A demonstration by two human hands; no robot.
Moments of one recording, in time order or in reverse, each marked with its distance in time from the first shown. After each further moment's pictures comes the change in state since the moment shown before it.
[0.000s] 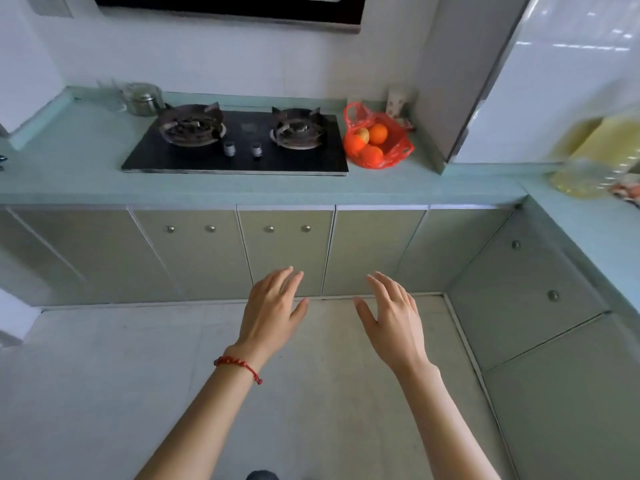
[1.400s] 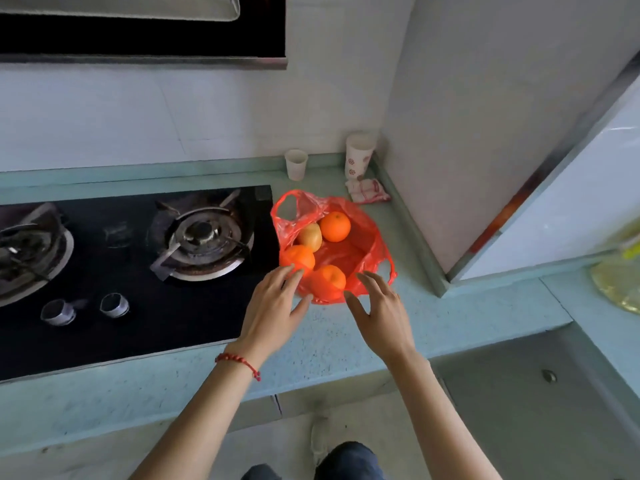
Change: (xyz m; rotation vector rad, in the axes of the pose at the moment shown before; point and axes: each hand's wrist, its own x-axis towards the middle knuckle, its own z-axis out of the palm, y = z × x) left_hand 0.572 -0.040 0.173 -0.159 -0.134 0.094; right_hand 0.537 0.194 0.079 0.164 -0.051 0.148
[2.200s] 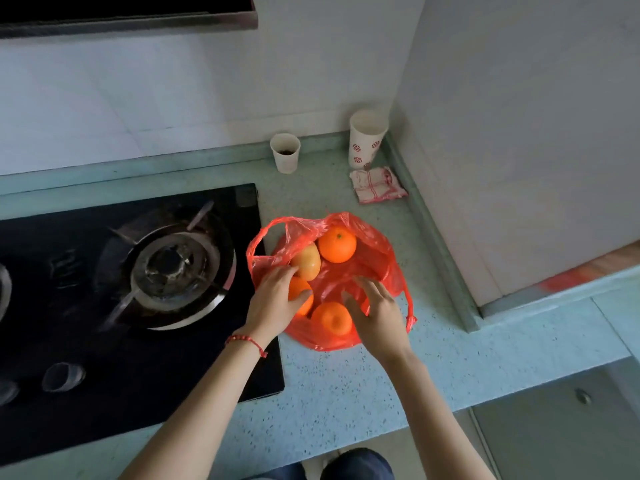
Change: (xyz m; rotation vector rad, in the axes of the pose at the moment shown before) left_hand 0.144 -0.061 0.061 -0.234 -0.193 -0.302; right_hand 0.129 0.045 0.051 0.182 -0.095 0.167
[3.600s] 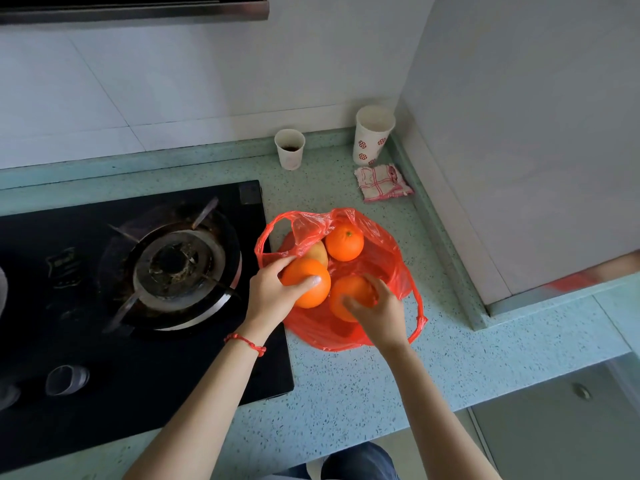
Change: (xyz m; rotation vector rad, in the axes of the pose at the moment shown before) left_hand 0.003 0.006 -0.026 -0.402 0.098 -0.175; right_hand 0.012 -0.005 0.018 0.210 0.010 0.320
